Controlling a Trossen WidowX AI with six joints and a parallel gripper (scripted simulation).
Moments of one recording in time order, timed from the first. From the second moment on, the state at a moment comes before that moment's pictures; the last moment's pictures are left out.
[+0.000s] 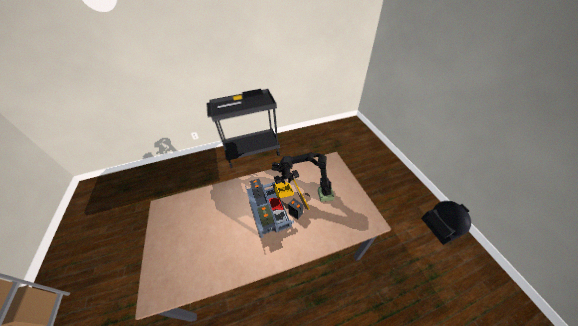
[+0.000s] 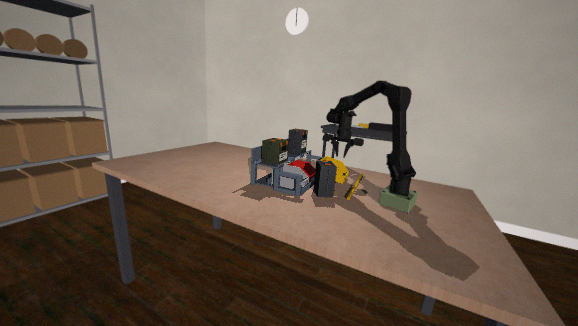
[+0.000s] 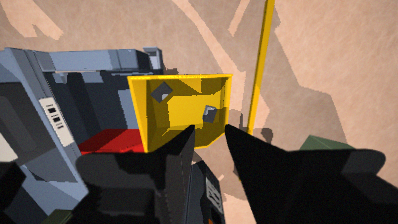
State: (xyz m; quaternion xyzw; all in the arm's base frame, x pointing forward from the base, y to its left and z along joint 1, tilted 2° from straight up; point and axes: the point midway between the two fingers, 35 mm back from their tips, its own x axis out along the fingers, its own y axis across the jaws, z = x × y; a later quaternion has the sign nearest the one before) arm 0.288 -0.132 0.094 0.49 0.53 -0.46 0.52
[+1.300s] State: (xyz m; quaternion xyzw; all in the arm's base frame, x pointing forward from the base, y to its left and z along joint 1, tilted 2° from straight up) arm 0.375 -0.126 0.134 0.49 0.53 -0.46 0.52
